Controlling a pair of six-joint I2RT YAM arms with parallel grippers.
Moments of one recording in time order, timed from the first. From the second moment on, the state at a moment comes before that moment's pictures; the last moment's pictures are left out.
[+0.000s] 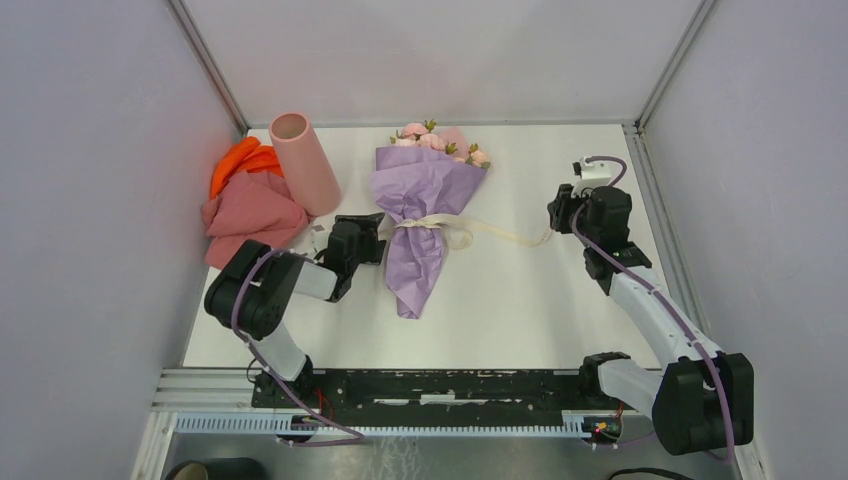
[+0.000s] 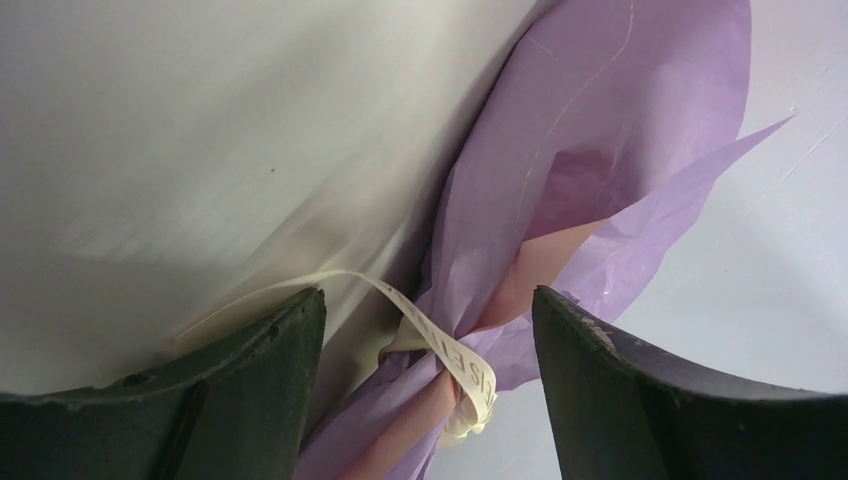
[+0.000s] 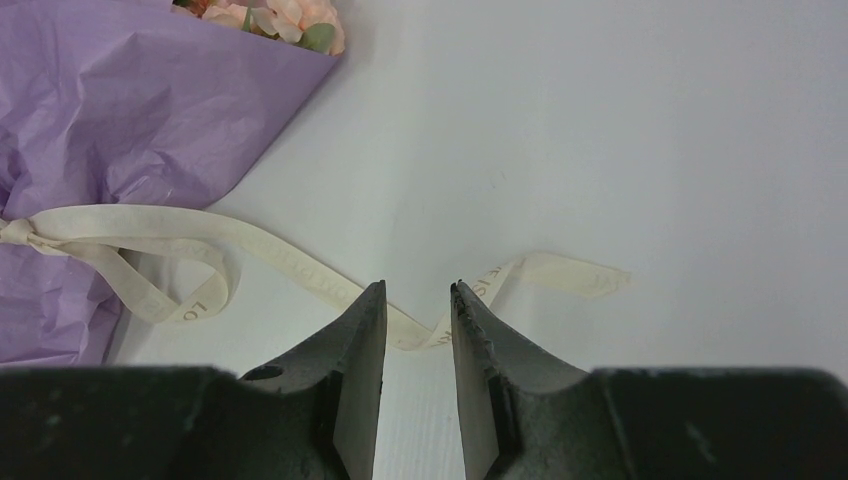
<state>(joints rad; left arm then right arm) -0.38 1.68 0.46 0.70 -0.21 -1.72 0.14 1.09 0.68 0.05 -0.04 0.10</state>
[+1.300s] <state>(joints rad) -0.28 1.37 0.59 0.48 -0.22 -1.44 0.16 1.19 0.66 0.06 -0.05 0.10</state>
